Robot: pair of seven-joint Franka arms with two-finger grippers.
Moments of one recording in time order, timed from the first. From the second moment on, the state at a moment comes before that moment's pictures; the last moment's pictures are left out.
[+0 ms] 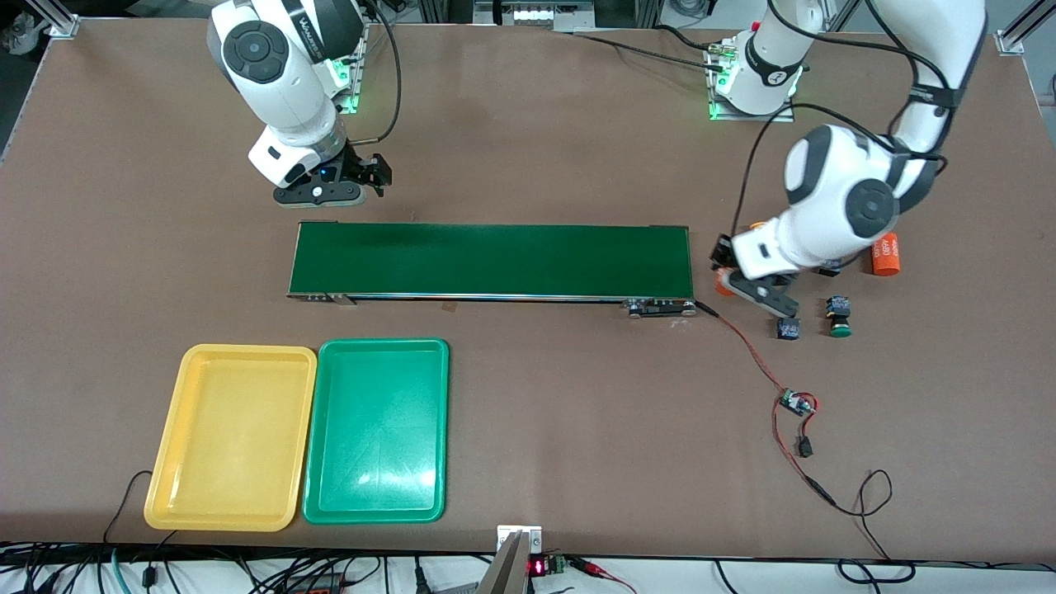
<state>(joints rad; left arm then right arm) 0.06 0.22 -0.35 -2.14 -0.11 2.24 0.34 0.51 -0.12 -0.01 -2.30 -0.01 2.13 0.43</state>
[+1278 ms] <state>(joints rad) -0.21 0.35 -0.42 -2.12 0.43 2.29 0.68 0.51 -0.12 -0.01 -2.30 -0.01 2.14 0.43</state>
